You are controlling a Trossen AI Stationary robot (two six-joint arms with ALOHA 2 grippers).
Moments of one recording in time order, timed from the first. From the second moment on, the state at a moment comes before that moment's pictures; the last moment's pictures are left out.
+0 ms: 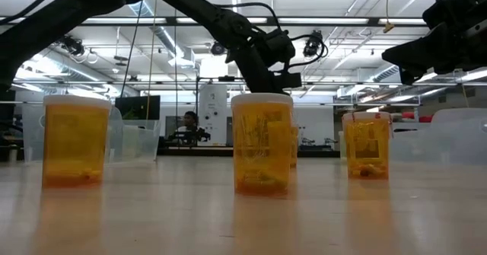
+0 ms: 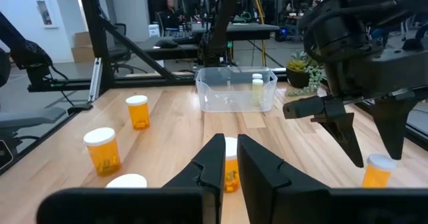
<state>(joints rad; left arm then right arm) 0.34 2.29 1.88 -0.56 -0.03 0.35 0.01 0.06 0.01 0.01 0.03 0.03</state>
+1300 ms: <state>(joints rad) 0.34 2.29 1.88 -0.56 -0.05 0.38 0.01 0.06 0.01 0.02 0.03 0.03</state>
